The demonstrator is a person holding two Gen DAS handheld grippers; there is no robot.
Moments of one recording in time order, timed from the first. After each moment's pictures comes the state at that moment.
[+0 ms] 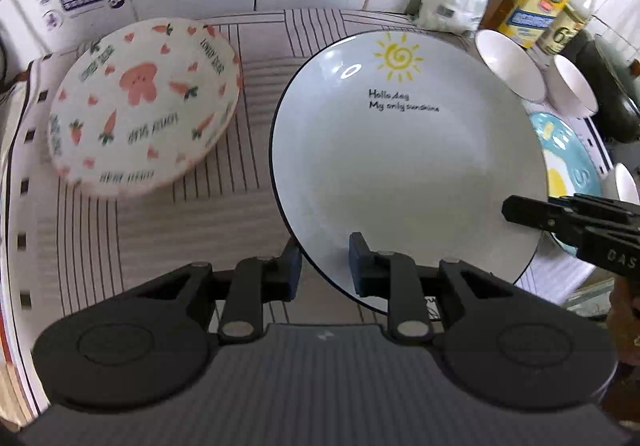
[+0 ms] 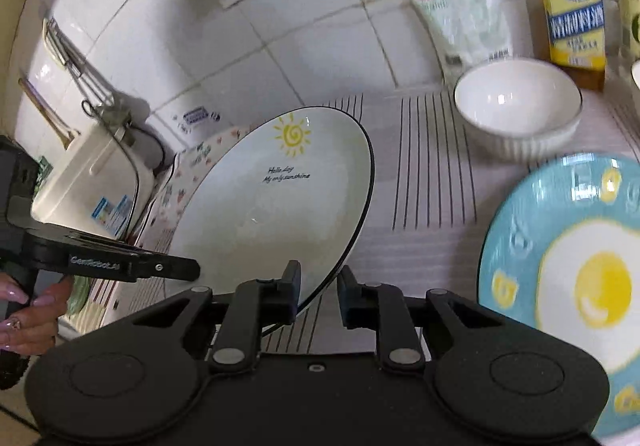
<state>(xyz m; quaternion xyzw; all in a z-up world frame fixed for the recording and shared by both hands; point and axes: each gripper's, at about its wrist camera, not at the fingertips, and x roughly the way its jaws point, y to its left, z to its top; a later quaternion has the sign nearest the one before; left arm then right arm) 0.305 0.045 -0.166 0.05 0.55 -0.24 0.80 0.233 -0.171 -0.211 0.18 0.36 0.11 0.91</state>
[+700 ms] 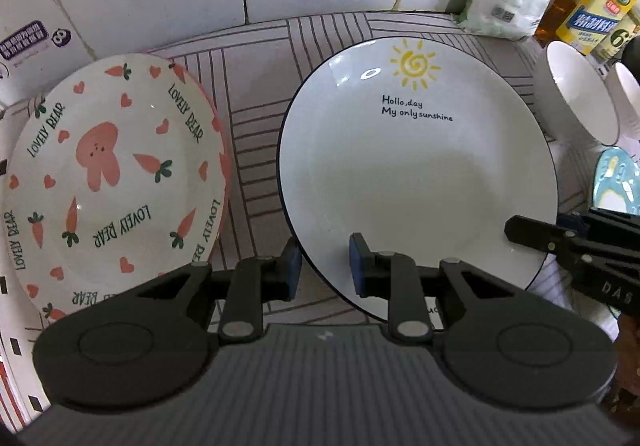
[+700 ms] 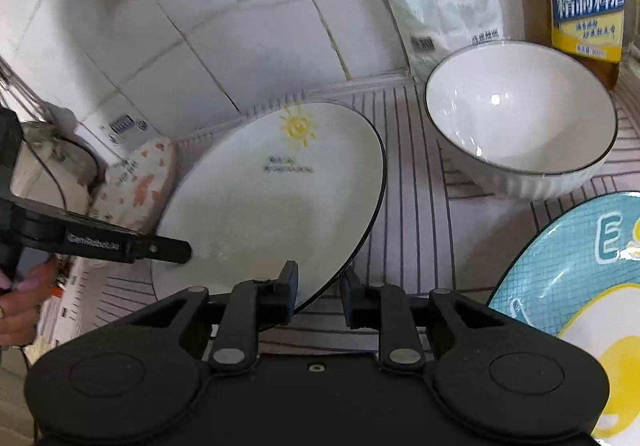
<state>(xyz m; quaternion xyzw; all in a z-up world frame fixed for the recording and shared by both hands) 0.390 -0.005 -0.209 0.09 0.57 -0.23 0.79 0.301 -0.173 -0.250 0.16 0.40 0.06 0.90</state>
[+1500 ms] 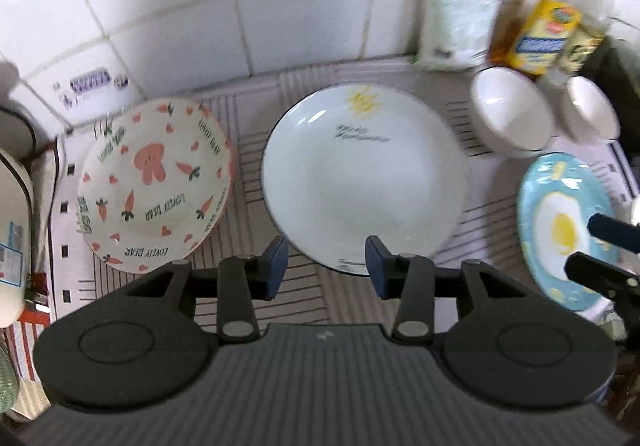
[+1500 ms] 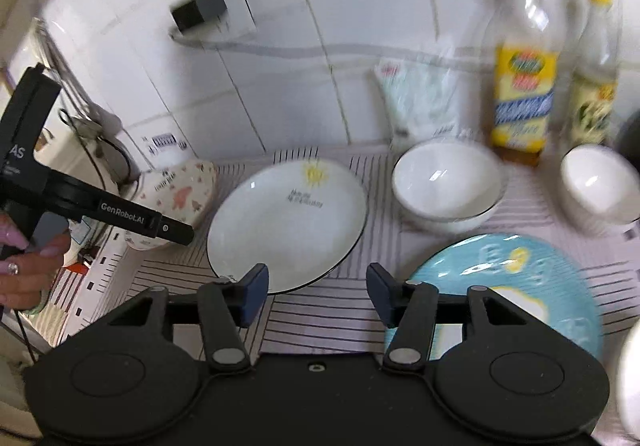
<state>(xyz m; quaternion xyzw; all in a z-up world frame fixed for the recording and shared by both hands) 0.311 -0.026 -0.103 0.11 0.52 -0.20 0.82 0.172 -0.197 -0.145 0.10 0.32 0.05 0.94</state>
